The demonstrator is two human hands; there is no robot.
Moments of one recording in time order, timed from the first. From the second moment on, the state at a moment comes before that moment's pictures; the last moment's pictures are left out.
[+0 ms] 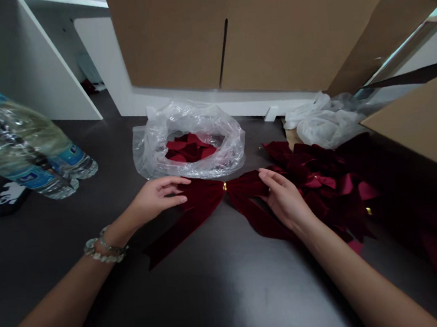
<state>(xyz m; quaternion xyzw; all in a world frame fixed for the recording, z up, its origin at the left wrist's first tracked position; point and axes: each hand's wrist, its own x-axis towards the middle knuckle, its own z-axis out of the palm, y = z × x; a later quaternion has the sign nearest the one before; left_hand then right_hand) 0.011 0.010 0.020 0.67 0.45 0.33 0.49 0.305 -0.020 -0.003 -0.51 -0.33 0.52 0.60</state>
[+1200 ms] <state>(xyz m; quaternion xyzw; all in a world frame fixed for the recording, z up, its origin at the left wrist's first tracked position) 0.012 0.009 0.014 0.52 0.51 0.43 0.53 0.319 -0.017 0.005 -0.52 -0.58 0.39 0.49</state>
